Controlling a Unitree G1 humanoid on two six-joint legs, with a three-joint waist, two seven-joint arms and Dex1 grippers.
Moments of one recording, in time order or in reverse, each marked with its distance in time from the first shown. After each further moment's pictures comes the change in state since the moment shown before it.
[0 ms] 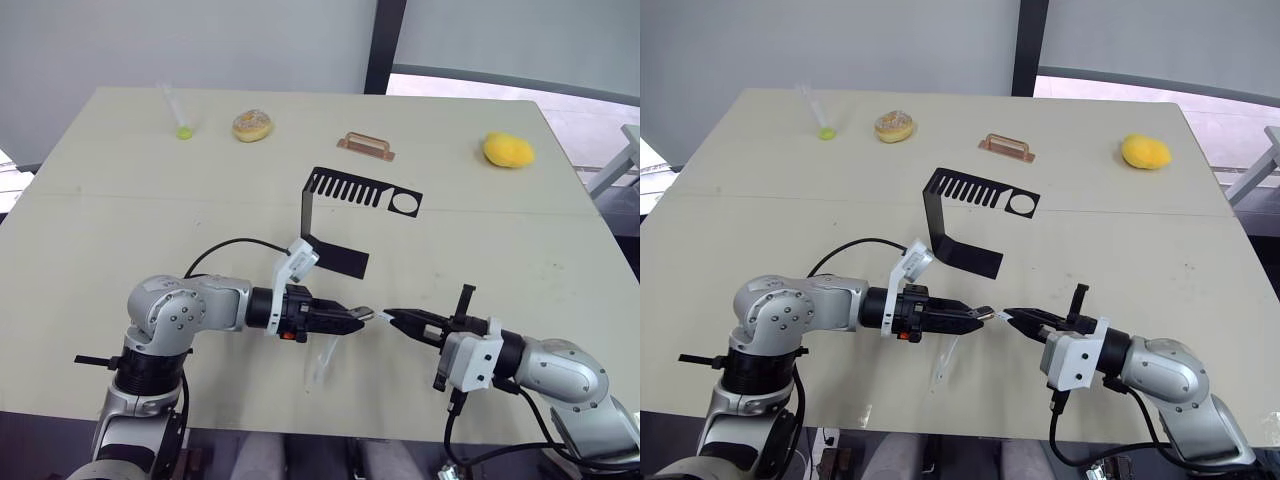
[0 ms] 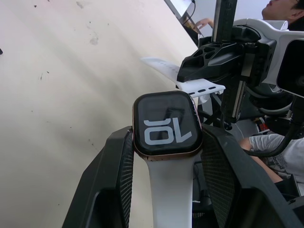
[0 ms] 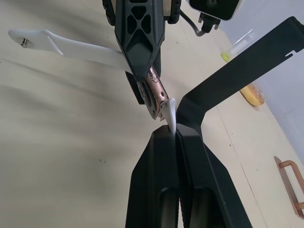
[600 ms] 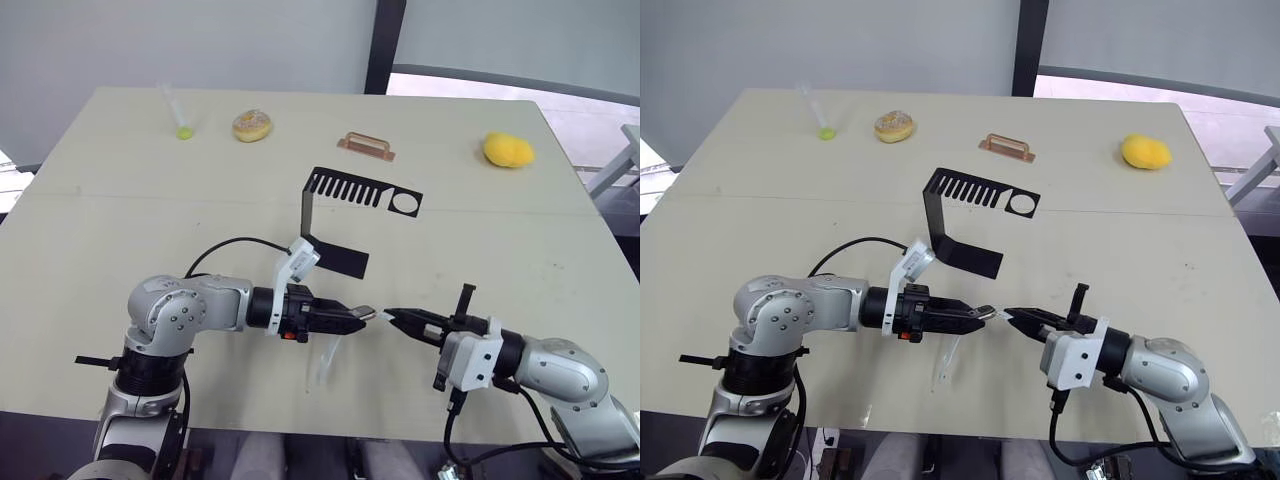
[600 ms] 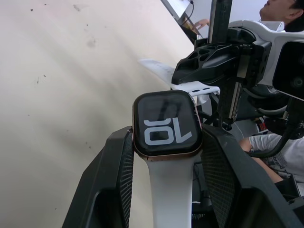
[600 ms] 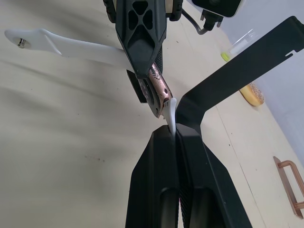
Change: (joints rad) left arm 0.000 -0.003 0.002 -0.009 0.000 0.000 0.000; right arm -0.012 0.001 0.001 0.003 -0.009 -0.001 0.000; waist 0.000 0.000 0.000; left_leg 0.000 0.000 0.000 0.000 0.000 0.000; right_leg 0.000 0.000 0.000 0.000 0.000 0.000
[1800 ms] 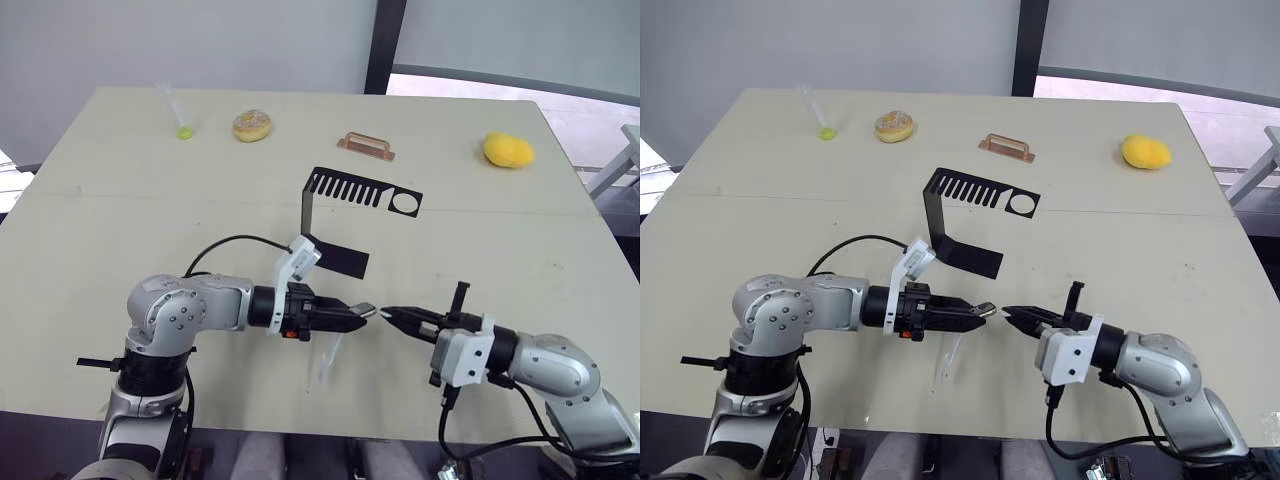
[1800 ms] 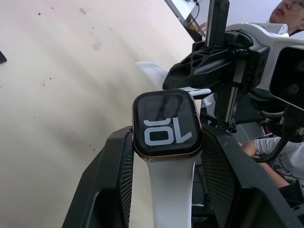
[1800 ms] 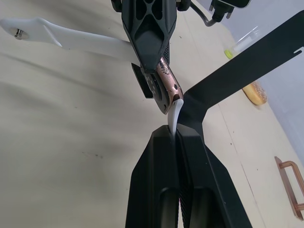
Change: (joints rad) left arm -0.015 -0.027 0.018 -0.019 0.000 0.041 0.042; right arm -0.039 0.005 0.023 0.027 -0.043 0.002 0.000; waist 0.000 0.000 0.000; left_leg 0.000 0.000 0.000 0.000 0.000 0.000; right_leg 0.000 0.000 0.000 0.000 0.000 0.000
